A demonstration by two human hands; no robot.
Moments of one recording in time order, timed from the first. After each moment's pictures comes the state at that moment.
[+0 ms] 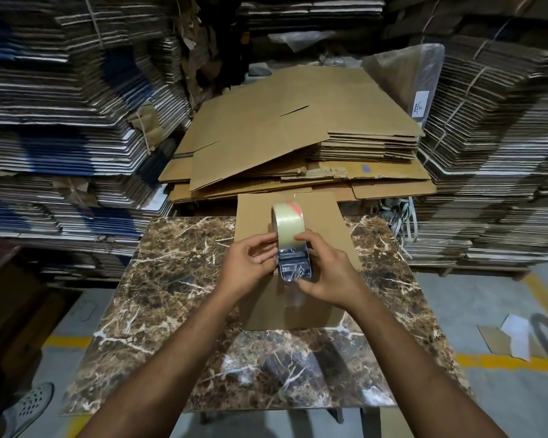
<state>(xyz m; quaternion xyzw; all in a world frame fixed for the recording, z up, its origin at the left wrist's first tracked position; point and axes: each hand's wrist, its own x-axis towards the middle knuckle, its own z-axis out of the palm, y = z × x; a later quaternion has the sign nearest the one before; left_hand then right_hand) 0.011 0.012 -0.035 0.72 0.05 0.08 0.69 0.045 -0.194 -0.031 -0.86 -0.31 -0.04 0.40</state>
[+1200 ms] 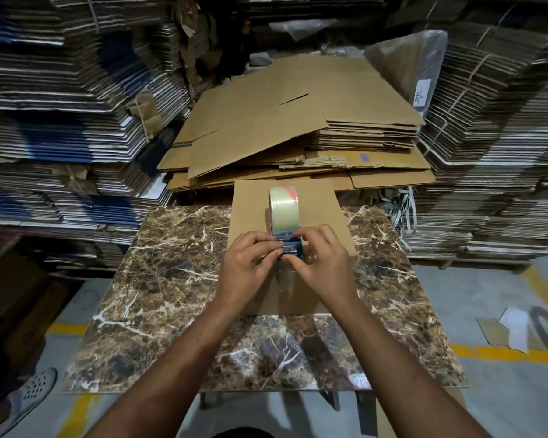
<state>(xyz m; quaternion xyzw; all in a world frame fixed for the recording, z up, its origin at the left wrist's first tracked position) -0.026 -0.008 -0.046 0.88 -0.07 0.31 0.36 0.014 -0.183 -0.042 -0.86 -0.24 -0.22 0.40</state>
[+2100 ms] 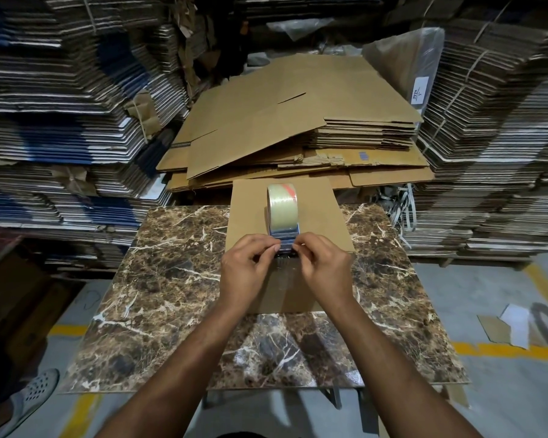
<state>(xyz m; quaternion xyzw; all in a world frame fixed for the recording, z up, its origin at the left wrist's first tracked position) -0.032 -0.020 -0.048 0.85 -0.01 0.31 0.42 0.010 -0.183 -0.053 -0.85 -0.22 -0.27 0.39</state>
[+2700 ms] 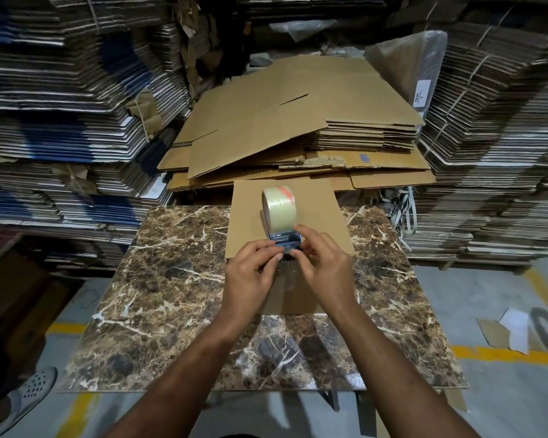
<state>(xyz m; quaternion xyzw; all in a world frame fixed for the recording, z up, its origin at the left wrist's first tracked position) -0.041 -0.028 -0.054 0.86 -0.02 0.34 0.39 0.010 -0.186 -0.049 -0.86 -0.22 -0.23 0.40</state>
